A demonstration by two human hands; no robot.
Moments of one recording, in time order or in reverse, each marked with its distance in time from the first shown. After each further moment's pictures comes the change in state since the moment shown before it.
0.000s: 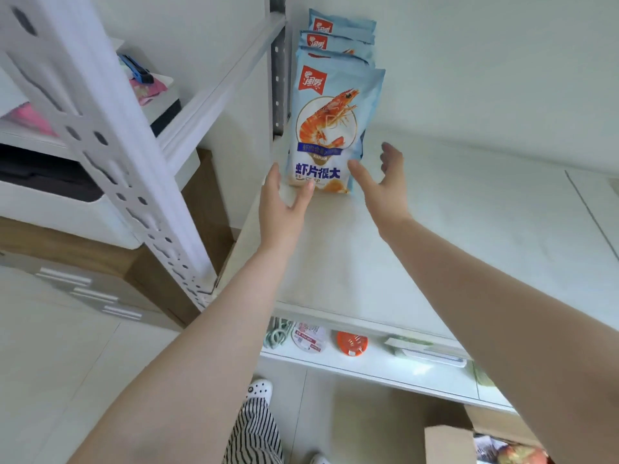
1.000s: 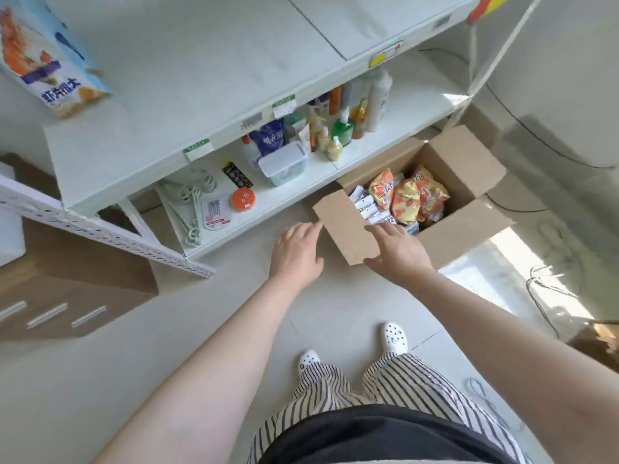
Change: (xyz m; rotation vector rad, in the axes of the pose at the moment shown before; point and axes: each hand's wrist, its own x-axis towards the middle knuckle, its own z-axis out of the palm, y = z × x) left_hand -0.505 0.034 0.013 1.079 -1.150 0.662; right_hand -0.575 0.093 -0.302 -0.880 -0.152 0.527
